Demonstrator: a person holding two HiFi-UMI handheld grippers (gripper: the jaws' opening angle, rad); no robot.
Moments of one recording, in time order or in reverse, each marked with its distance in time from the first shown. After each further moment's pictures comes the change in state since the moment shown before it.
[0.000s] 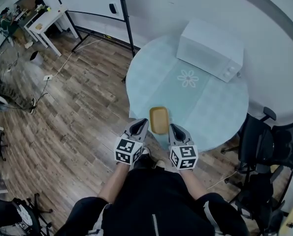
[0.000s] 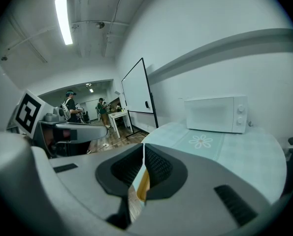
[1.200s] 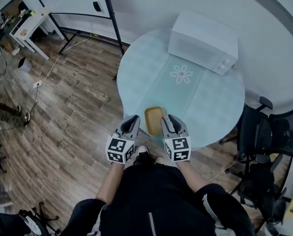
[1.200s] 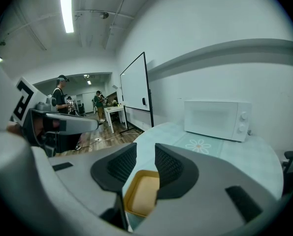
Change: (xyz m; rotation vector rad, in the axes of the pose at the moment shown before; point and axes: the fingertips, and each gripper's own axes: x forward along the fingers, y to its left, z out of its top) left arm 0.023 0.043 0.007 -0.020 -0.006 -0.019; right arm 0.055 -0.014 0.006 -0.084 0.034 -0.059
